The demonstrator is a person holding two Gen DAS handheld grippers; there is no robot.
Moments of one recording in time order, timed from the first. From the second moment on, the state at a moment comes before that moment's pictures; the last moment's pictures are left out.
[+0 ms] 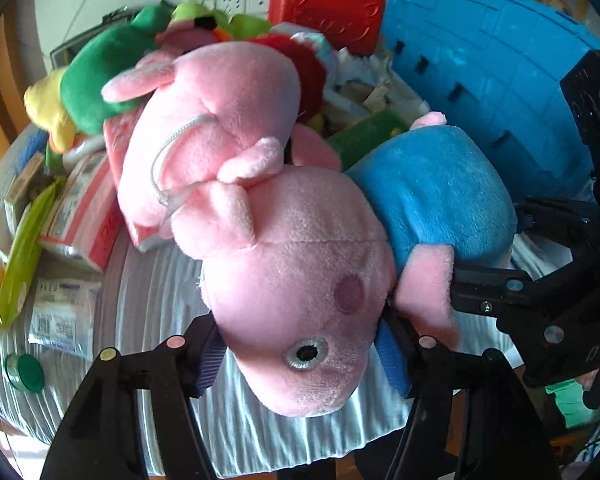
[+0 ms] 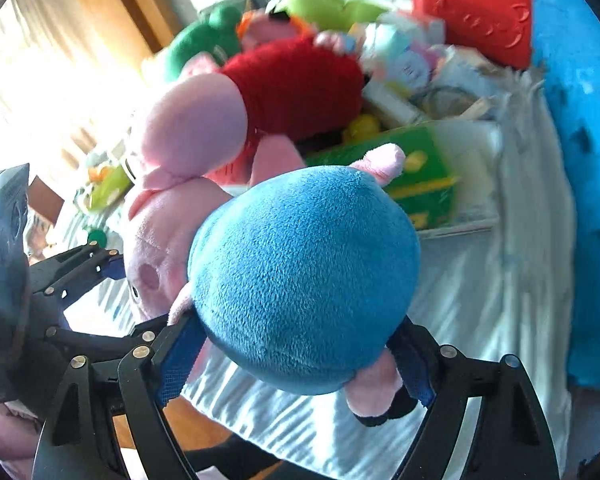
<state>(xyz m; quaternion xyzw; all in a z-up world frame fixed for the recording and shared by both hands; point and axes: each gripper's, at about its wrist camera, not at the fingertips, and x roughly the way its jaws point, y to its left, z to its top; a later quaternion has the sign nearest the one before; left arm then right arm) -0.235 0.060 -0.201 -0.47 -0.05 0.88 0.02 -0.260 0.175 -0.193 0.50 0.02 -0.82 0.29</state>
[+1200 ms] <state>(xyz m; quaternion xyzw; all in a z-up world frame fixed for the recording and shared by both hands) -0.274 0.088 0.006 -0.22 0.05 0.97 0.08 -0.232 0.237 0.018 0.26 0.04 -0.95 0.17</state>
